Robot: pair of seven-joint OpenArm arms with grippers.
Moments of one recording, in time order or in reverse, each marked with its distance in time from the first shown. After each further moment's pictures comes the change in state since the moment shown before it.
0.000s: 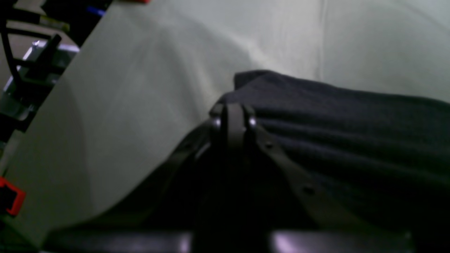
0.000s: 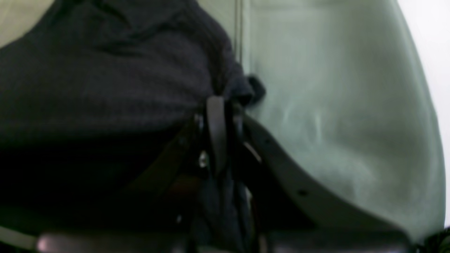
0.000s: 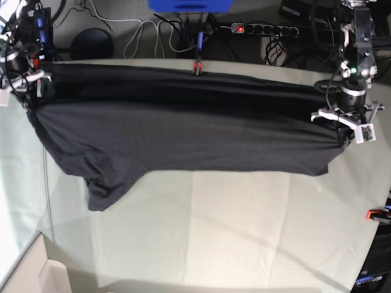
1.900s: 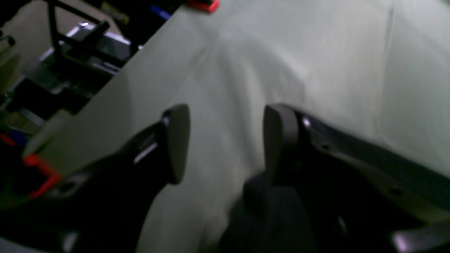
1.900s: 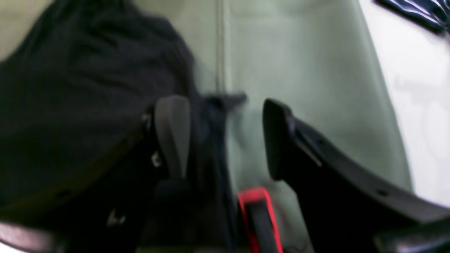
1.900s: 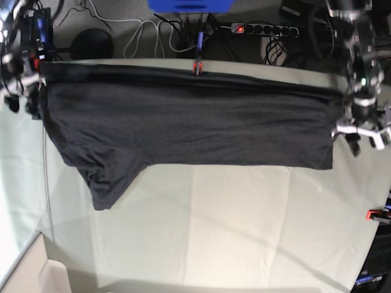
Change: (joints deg) left arm -8.7 4.7 -10.2 -8.5 0.4 0.2 -0.1; right arm 2.6 -1.3 2.9 4.7 -0.1 -0.3 -8.2
